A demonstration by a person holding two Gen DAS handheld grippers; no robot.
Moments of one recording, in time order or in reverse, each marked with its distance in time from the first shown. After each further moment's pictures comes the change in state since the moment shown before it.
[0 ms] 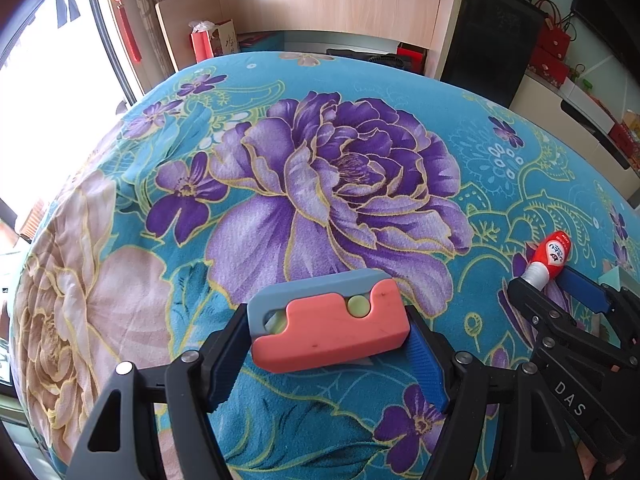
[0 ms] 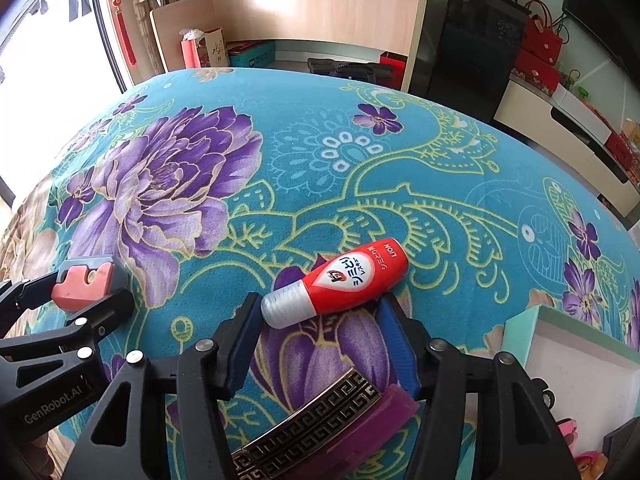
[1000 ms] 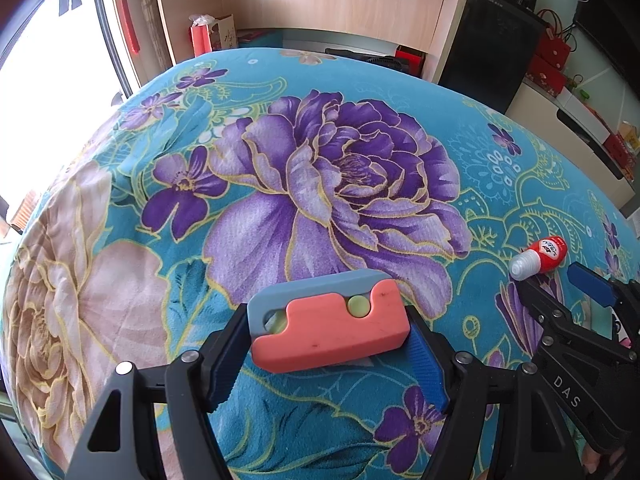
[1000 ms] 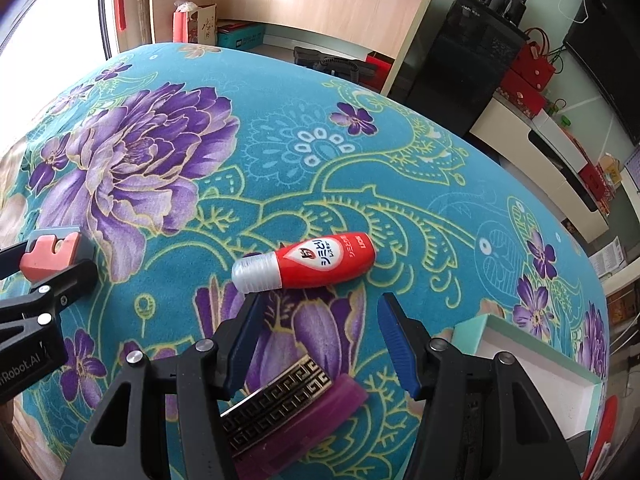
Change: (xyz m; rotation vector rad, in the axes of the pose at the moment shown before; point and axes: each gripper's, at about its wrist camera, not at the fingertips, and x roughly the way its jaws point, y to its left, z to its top) left arm 0.001 0.005 0.001 -0.031 0.002 -0.040; right arm -0.005 0.004 0.005 -0.110 0.034 -0.146
